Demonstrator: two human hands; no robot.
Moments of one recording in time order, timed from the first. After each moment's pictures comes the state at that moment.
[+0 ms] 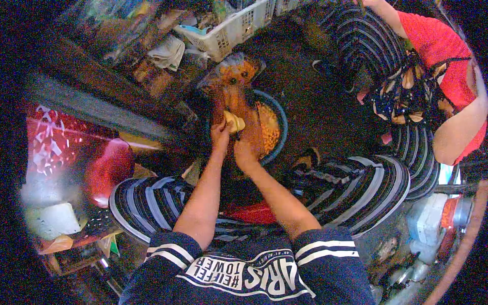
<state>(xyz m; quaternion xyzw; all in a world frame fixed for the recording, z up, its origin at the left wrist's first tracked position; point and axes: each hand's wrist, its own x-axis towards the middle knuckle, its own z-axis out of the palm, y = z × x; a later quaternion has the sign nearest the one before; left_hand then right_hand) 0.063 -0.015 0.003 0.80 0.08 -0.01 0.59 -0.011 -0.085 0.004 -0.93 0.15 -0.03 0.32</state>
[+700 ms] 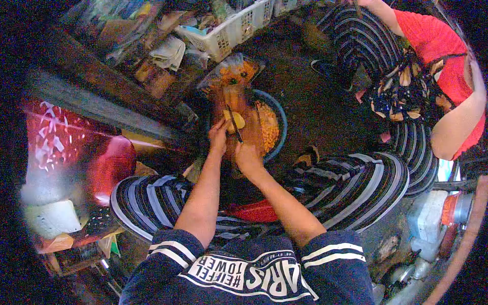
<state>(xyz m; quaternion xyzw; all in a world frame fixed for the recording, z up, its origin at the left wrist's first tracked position) 0.060 -0.010 0.022 0.63 0.14 -0.09 0.76 -0.041 -0.095 0.102 -0.93 0.16 0.01 0.34</state>
